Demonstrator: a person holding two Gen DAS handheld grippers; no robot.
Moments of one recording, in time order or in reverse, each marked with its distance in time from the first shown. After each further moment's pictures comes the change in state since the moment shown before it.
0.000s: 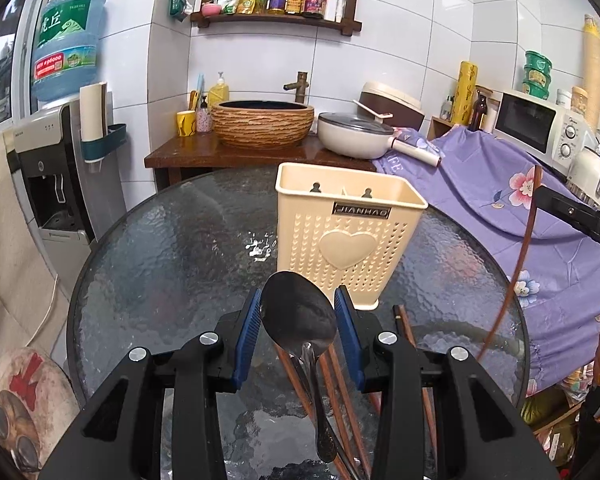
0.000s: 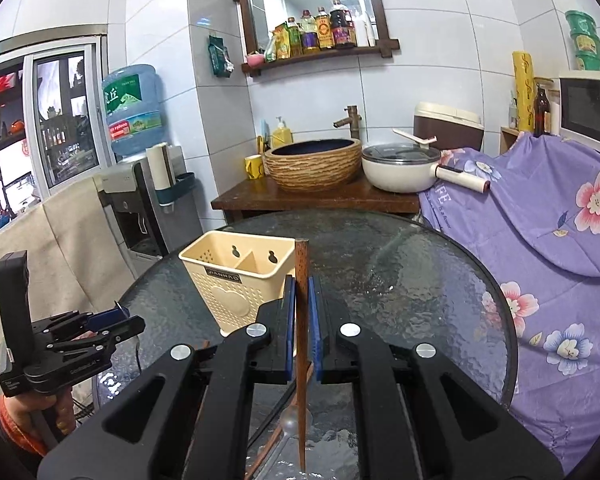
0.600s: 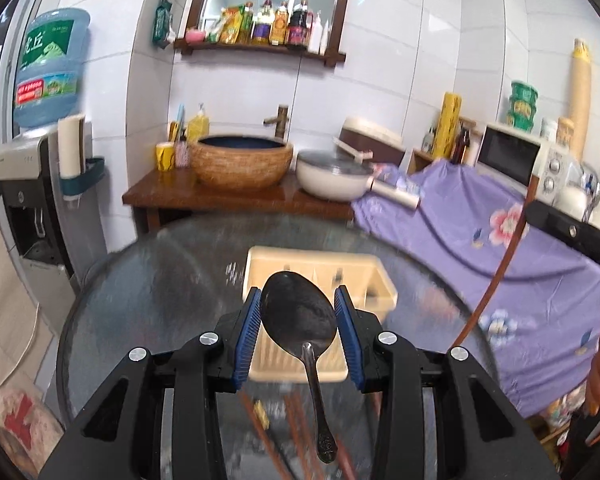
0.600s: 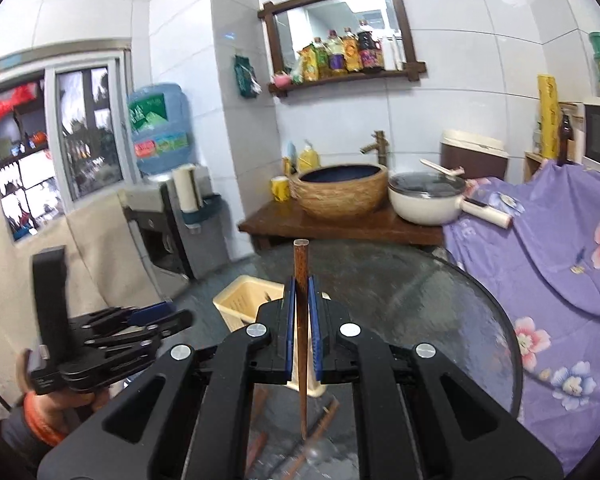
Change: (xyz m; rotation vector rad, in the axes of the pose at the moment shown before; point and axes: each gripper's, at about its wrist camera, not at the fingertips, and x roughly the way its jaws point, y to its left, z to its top) left arm -0.003 -0.010 0.079 -0.013 -0.106 -0.085; right arm -0.010 0.016 0.068 -0.023 -0.046 0.113
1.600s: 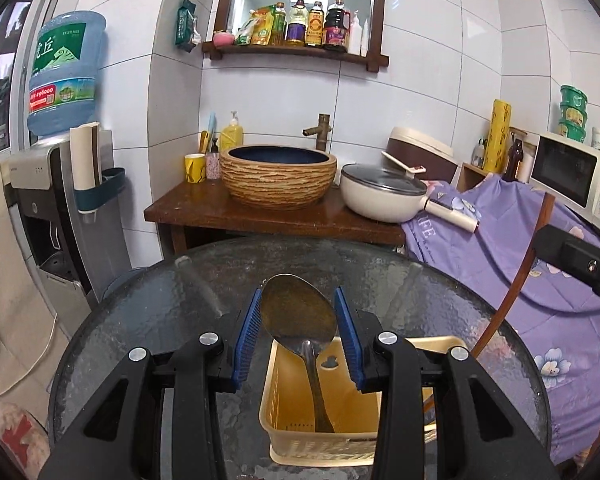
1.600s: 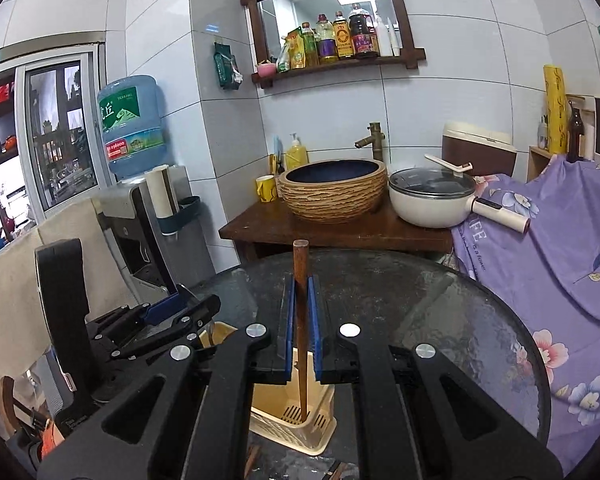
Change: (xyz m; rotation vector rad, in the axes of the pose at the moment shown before) left arm 0.098 0.017 0.022 -0.015 -0.025 0.169; right arm 0.114 0.000 0.012 0.022 0.026 -0.073
